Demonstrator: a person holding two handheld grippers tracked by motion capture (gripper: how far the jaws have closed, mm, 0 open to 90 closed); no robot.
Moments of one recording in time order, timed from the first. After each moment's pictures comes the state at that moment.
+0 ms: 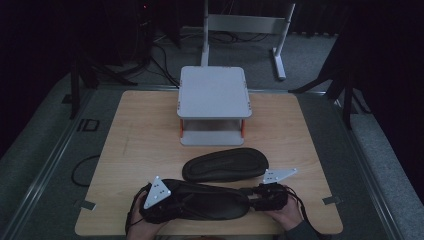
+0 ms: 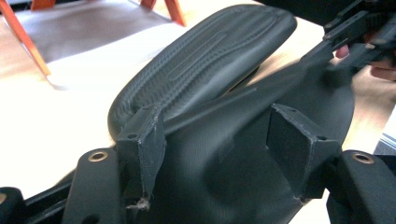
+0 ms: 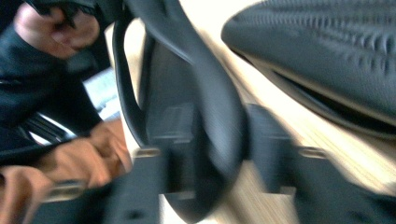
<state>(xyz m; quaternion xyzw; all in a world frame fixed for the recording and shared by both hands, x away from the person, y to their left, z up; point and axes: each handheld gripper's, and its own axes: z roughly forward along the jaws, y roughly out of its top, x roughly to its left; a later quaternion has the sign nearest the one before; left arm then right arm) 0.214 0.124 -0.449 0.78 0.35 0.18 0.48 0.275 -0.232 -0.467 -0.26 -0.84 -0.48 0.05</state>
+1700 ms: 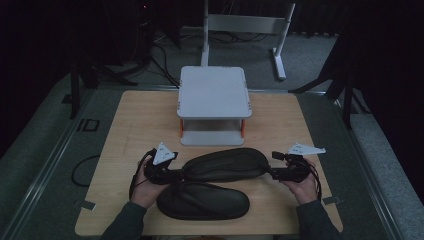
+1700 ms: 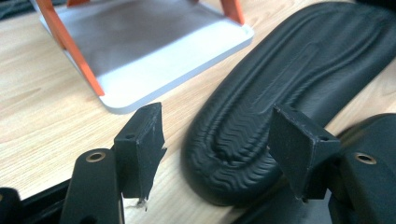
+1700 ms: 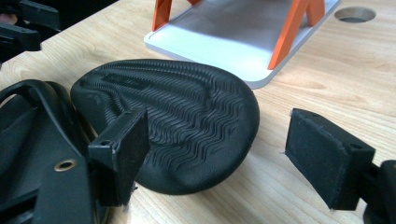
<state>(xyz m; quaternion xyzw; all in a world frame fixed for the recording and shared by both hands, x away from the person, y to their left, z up) 0.309 0.130 -0.439 0.80 0.37 0.19 0.43 0.335 -0.294 -0.440 -0.38 -0.78 -0.48 -0.12</state>
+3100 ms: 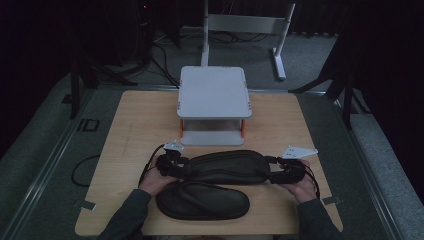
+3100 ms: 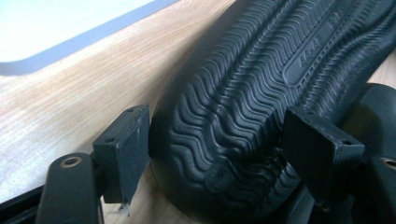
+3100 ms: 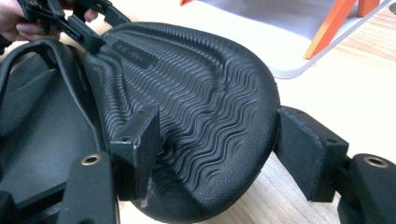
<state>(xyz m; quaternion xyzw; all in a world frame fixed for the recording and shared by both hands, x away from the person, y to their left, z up) 0.365 0.119 -0.482 0.84 0.37 0.00 0.41 0.339 -0.289 -0.454 -0.31 -0.82 -0.47 -0.10</state>
